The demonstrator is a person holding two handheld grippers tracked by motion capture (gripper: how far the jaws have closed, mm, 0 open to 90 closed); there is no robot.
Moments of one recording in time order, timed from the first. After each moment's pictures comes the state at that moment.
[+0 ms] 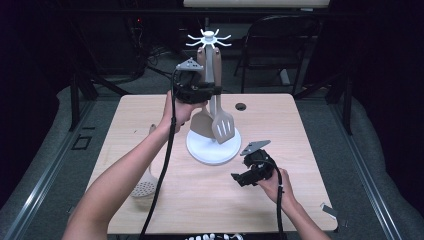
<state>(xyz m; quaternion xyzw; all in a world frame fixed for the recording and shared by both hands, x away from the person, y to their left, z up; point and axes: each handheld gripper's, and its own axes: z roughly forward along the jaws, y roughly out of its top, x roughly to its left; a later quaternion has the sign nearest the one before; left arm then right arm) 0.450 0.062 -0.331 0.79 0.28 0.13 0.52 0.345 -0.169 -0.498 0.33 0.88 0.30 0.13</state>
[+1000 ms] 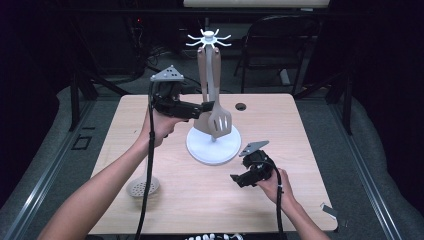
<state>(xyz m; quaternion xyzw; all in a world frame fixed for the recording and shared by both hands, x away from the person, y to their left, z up) 0.403 0.105 -0.318 0.78 0.27 0.13 0.54 0.344 -0.166 -0.499 0.33 0.89 0.30 0.13</state>
